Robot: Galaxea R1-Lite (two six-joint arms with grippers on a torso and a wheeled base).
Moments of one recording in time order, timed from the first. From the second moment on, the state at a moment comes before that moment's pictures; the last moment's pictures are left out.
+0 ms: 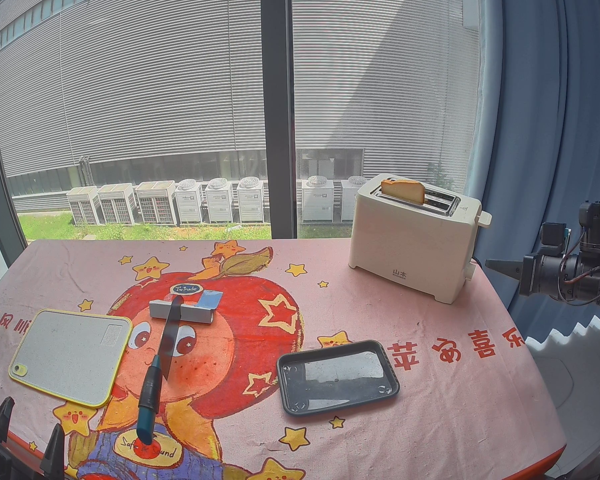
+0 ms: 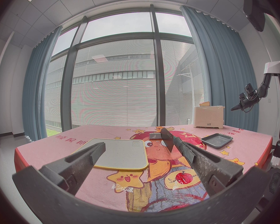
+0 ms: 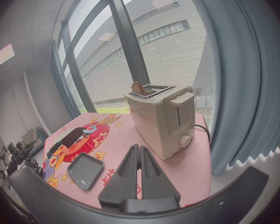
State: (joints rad) left arm 0.00 0.02 -0.02 0.00 -0.01 0.00; right arm 0.01 1.65 -0.66 -0.51 0.57 0.06
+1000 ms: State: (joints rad) left arm -0.01 0.02 -0.02 0.00 -0.01 0.01; right arm 0.01 1.94 -0.77 -0.51 0.29 0.11
